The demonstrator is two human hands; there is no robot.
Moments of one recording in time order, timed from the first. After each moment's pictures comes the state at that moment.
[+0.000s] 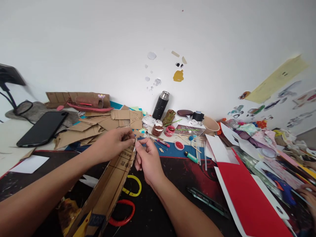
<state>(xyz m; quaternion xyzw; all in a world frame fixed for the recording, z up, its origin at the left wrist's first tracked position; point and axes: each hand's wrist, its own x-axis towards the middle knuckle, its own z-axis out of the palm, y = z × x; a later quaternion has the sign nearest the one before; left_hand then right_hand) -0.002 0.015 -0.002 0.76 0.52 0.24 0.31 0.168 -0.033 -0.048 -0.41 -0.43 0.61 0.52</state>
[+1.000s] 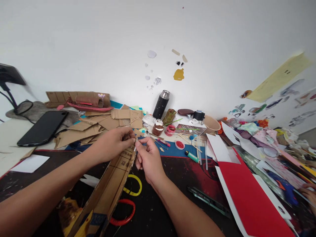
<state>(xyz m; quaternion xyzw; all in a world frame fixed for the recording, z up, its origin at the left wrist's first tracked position) -0.002 0.013 -0.001 0.77 0.51 0.25 0.29 0.168 -0.032 -0.047 -0.42 -0.42 0.61 0.52</state>
